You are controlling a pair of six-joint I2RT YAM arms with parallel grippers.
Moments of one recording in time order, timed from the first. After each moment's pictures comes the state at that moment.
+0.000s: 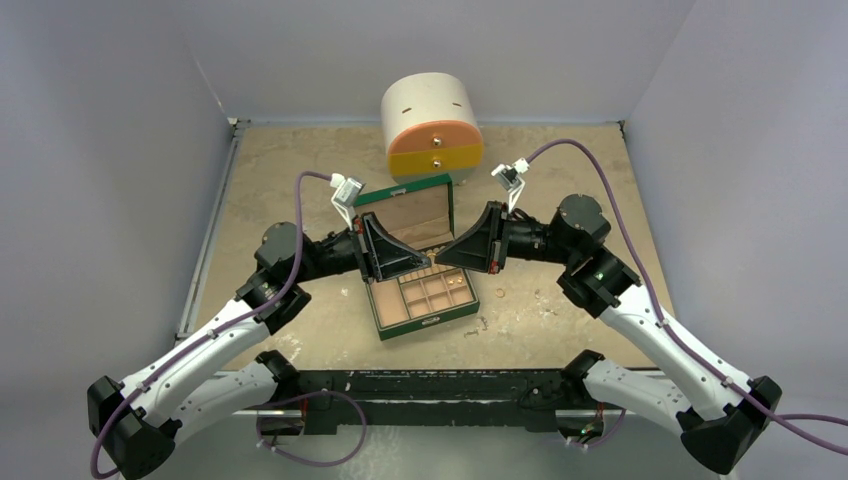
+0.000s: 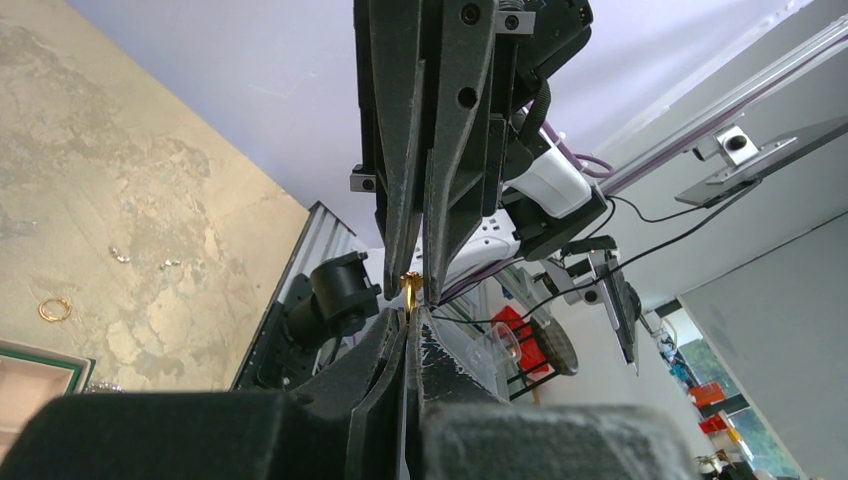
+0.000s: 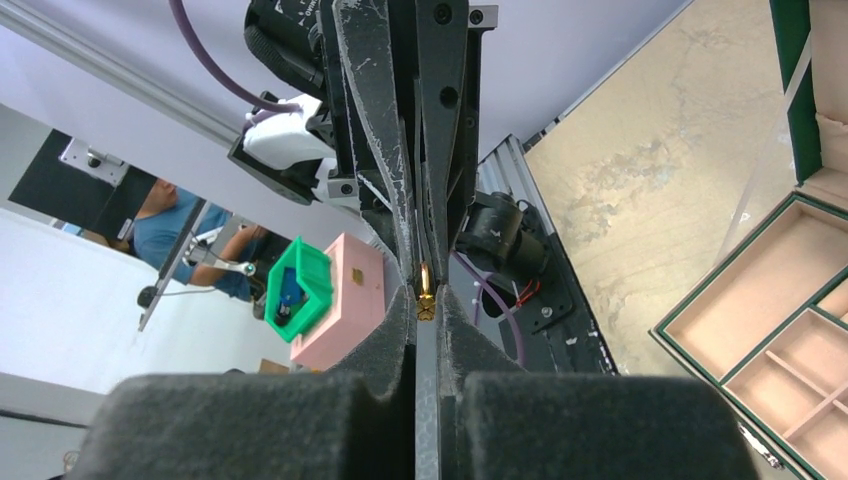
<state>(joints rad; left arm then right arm) -0.71 0.86 0.74 0.34 0.64 -0.99 0.66 0.93 0.94 0.02 -0.75 0.87</state>
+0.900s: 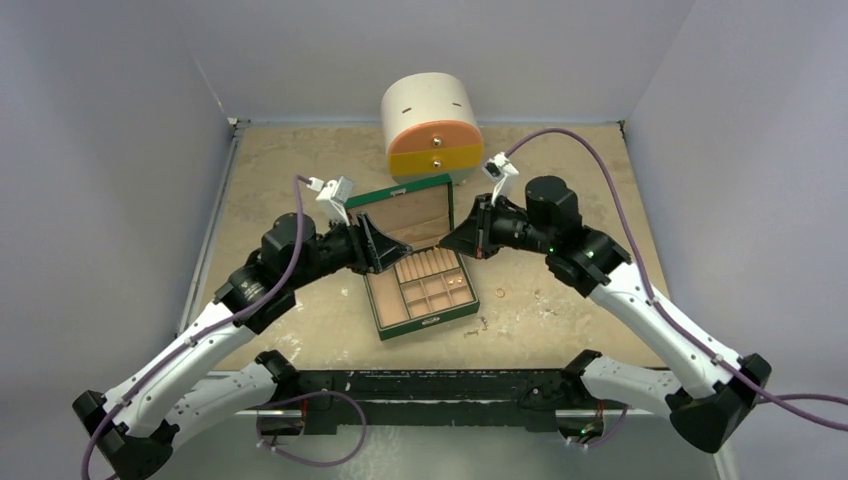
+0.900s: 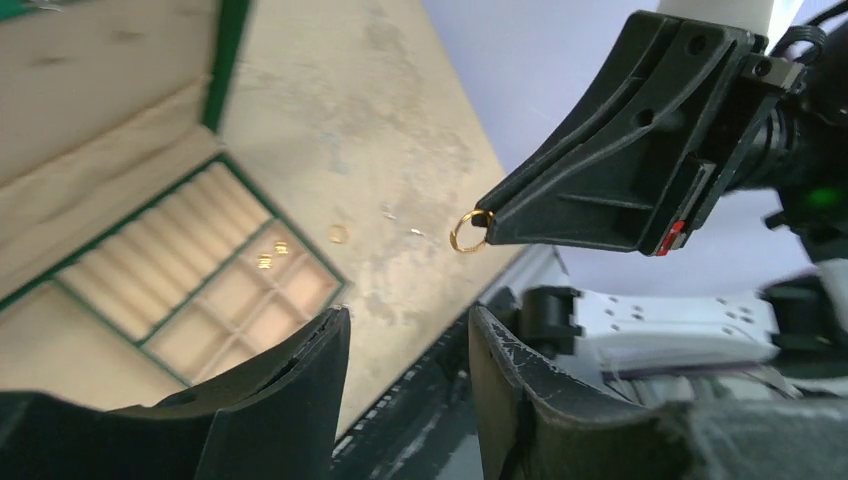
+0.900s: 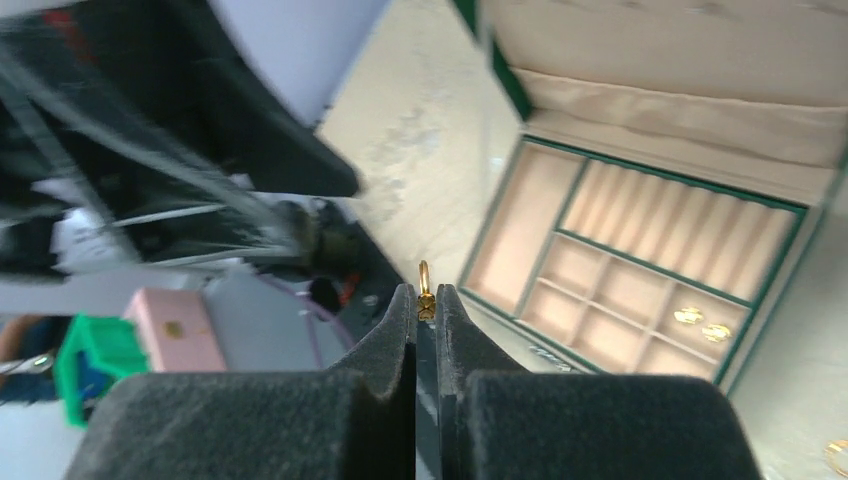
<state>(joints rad) -0.71 0.84 0.87 -0.24 0.25 -0.77 0.66 1.04 1.08 -0.38 -0.45 0.60</state>
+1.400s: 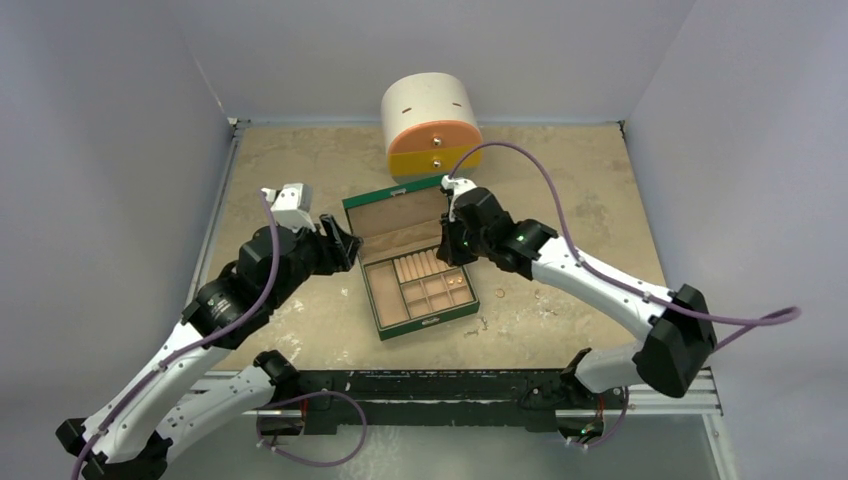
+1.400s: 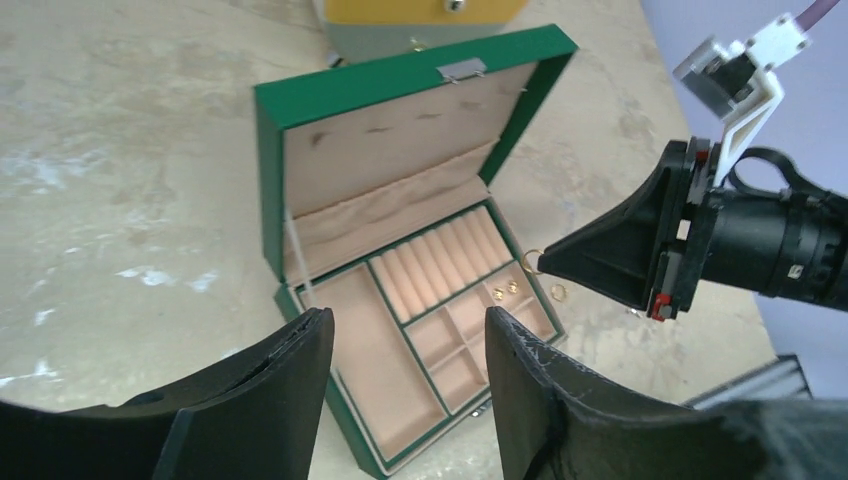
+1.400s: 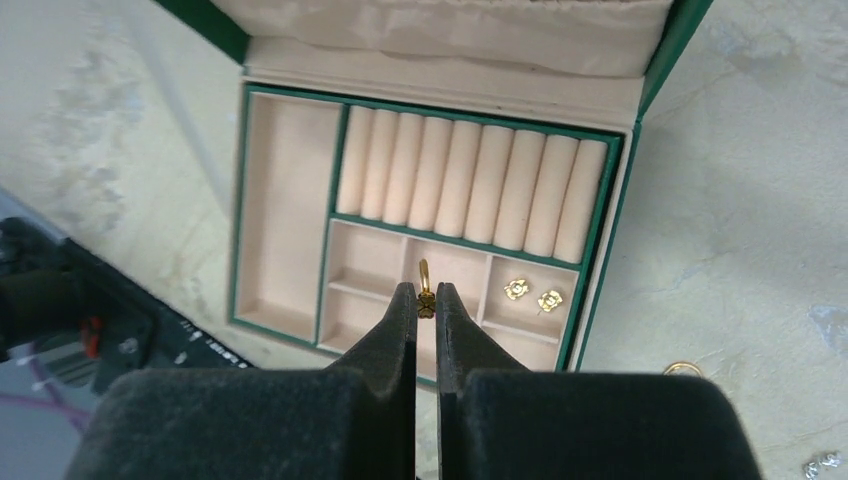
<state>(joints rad) -0.71 0.71 0.95 -0.59 -0.26 -0.58 0.78 1.35 1.11 -0.50 0.01 0.44</state>
